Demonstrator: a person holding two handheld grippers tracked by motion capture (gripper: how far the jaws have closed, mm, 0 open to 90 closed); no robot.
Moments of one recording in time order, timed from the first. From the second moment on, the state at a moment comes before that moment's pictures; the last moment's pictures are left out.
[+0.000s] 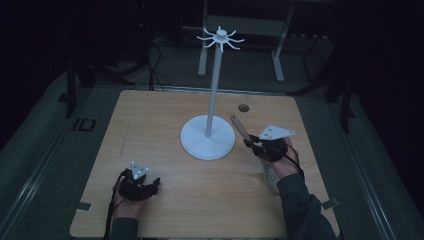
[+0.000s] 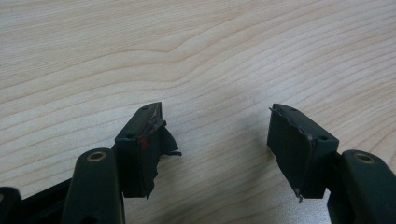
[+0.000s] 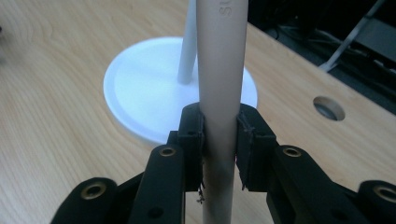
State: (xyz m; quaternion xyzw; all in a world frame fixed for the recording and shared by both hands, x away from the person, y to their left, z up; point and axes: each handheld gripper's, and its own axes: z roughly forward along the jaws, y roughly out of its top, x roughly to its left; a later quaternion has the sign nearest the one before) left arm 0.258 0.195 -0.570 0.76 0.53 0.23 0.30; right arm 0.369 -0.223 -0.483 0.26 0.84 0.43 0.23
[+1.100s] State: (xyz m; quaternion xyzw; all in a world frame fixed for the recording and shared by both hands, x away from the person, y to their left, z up) left arm 0.258 0.195 -0.570 0.76 0.53 0.23 0.30; right arm 0.371 -0.221 -0.445 0.29 0.77 0.51 0.25
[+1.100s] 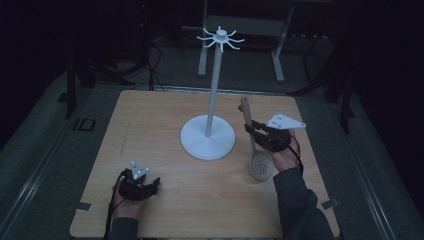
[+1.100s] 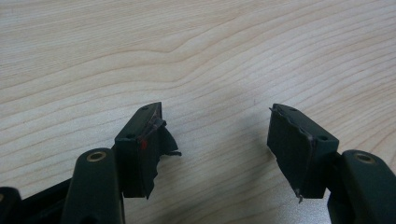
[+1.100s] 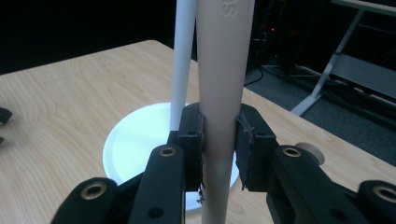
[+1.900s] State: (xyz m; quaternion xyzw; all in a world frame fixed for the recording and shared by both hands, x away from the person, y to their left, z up) left arm 0.258 0.196 -0.569 0.76 0.53 0.23 0.30; right arm 0.379 -0.215 -0.422 0.30 0.75 0.53 0.25
